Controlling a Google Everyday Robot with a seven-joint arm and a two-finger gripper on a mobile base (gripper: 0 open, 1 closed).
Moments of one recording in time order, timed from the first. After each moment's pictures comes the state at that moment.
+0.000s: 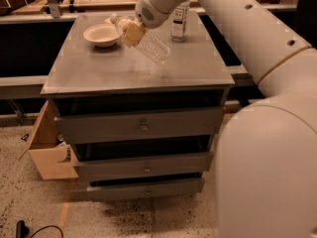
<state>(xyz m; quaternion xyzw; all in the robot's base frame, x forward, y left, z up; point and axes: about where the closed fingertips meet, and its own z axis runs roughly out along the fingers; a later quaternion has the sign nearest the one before) 0.733 0.062 0.948 -0.51 0.78 0.14 0.32</state>
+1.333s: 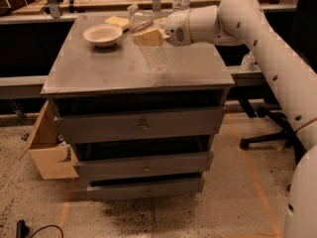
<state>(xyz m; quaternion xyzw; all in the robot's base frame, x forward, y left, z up) 0.716 0.040 0.962 -0.46 0.65 0.36 0.49</state>
